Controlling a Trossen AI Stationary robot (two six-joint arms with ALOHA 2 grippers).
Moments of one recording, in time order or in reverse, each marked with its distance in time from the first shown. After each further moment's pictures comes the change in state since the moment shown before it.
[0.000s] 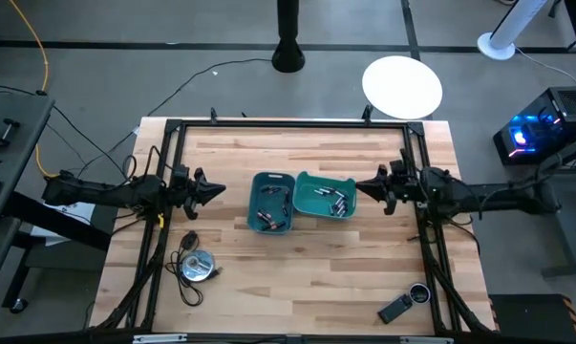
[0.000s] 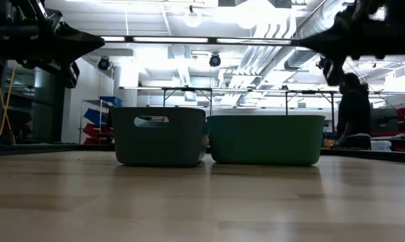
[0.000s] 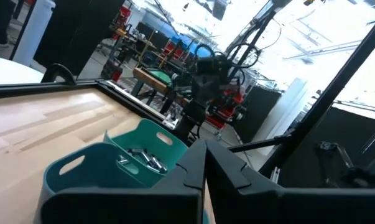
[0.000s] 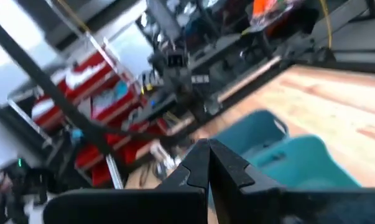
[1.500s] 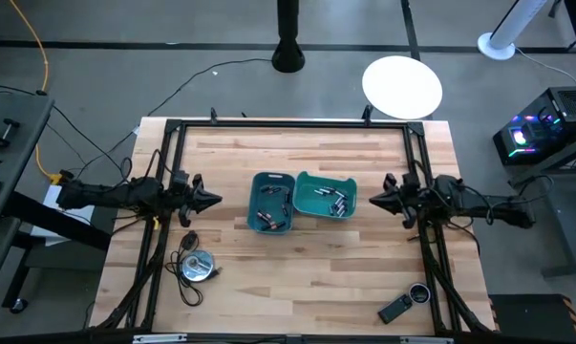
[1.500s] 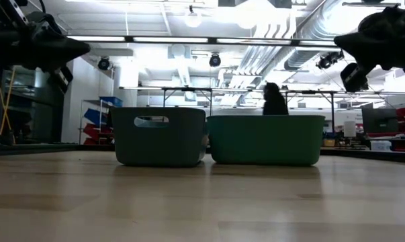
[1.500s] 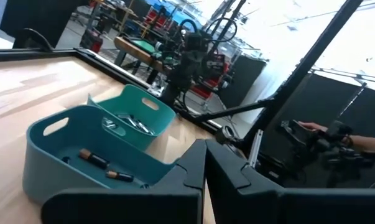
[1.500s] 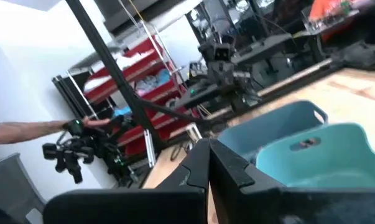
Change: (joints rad) left arm -0.037 -0.246 -0.003 -0.328 0.092 0.000; right arm 0.022 -0.515 -0.163 -0.270 -0.165 -0.092
